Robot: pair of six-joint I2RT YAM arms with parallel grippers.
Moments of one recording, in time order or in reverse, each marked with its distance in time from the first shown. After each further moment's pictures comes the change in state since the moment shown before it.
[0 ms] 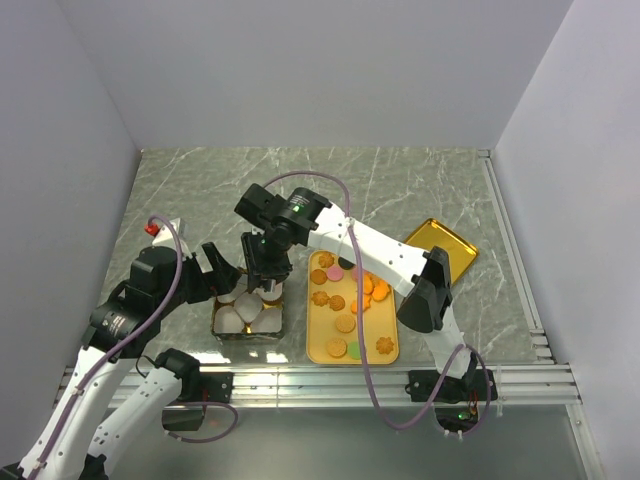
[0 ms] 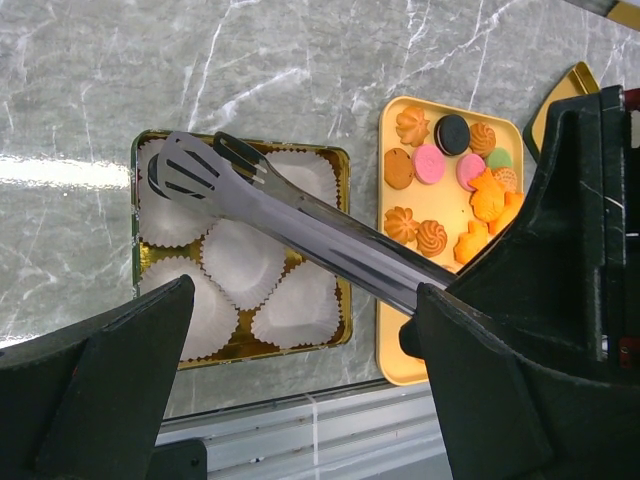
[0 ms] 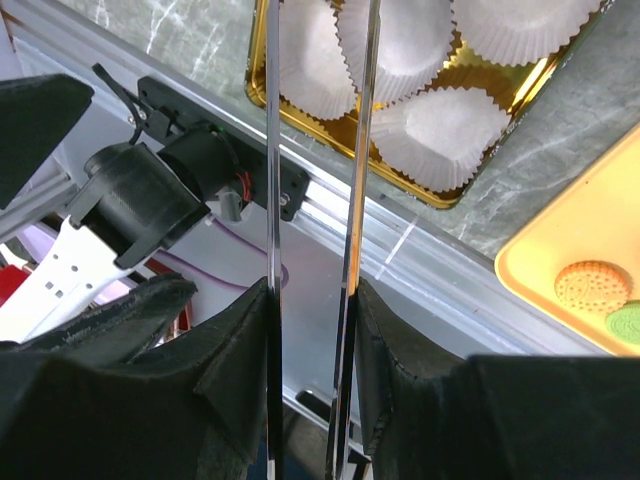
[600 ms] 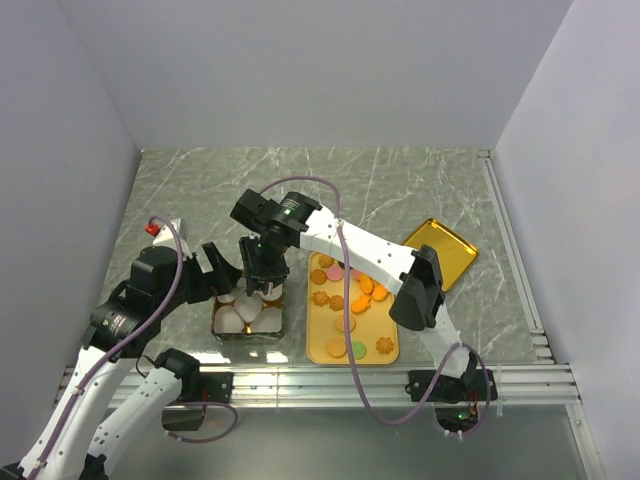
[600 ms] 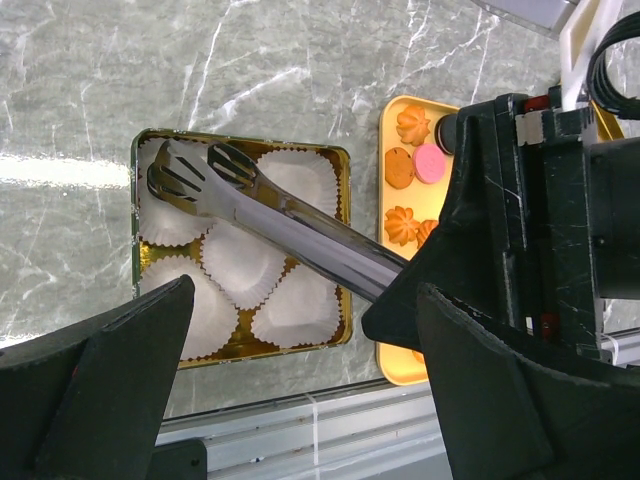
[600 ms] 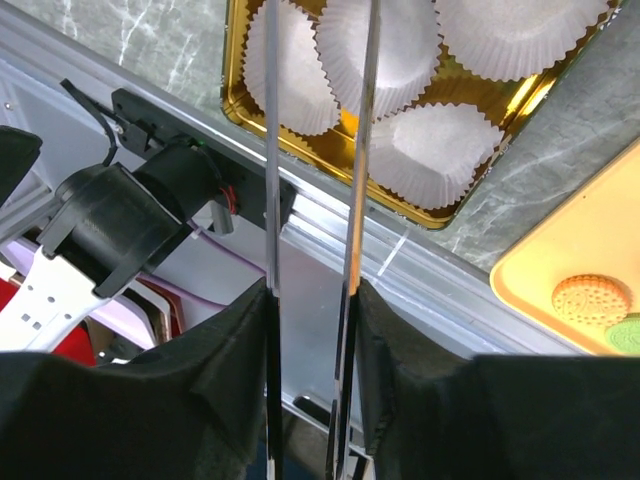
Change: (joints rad) left arm 0.000 0.001 -0.002 0.001 0.001 0.000; right arm 0.000 0.053 0.000 0.010 0.003 0.002
